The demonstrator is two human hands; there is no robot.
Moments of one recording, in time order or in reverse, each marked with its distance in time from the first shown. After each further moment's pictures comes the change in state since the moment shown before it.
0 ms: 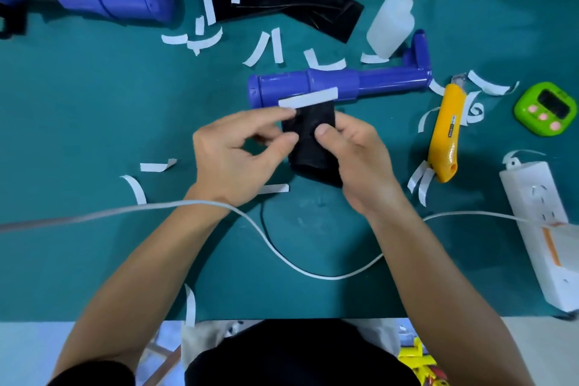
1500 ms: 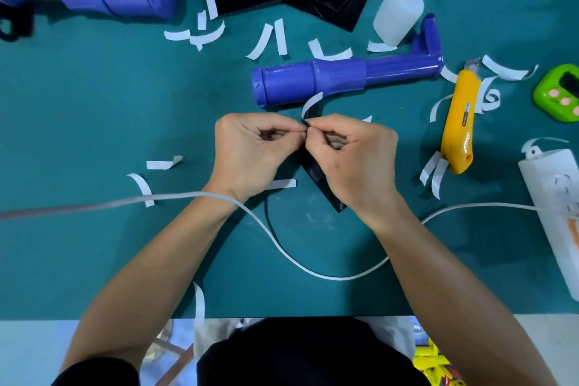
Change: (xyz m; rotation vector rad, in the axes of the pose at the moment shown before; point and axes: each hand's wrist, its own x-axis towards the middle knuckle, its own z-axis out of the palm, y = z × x) left_hand 0.002 -0.003 0.008 -0.172 -0.143 -0.367; right_hand -0.009 0.012 0.017 -0.626 0.366 -0.421
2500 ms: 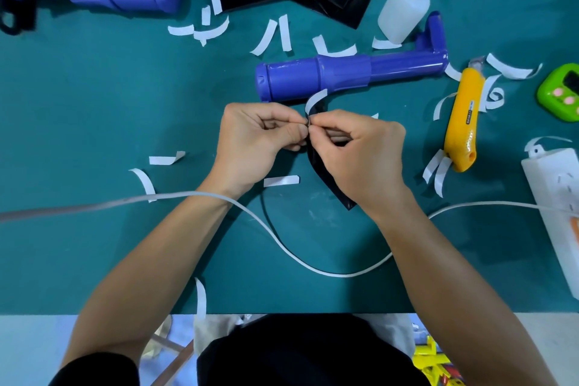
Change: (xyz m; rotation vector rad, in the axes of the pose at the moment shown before) left_hand 0.006 -0.002 -0.005 -0.189 -0.077 -0.126; right_hand 0.003 0.000 -0.003 -0.108 0.006 -0.158
